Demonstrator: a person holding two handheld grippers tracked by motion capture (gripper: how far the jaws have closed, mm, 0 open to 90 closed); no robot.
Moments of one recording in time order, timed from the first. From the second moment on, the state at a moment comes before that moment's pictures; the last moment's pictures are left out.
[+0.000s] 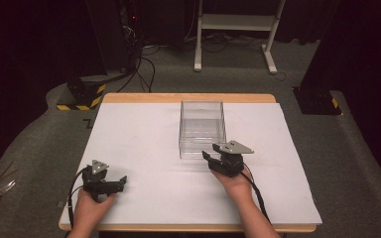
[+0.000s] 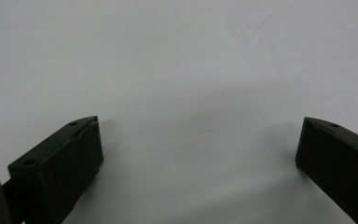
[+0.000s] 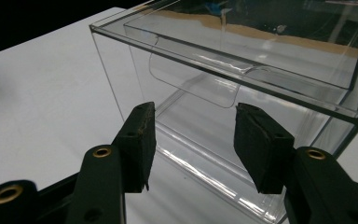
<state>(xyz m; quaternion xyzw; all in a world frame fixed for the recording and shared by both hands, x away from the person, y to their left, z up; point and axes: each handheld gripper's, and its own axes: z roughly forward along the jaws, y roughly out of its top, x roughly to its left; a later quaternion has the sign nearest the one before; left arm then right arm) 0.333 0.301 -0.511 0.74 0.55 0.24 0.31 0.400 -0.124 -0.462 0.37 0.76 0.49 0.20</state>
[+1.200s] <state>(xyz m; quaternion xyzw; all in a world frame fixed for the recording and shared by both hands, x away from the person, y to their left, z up) 0.333 0.301 -0.511 0.74 0.55 0.24 0.31 0.419 -0.118 -0.465 0.37 0.76 0.50 0.19</state>
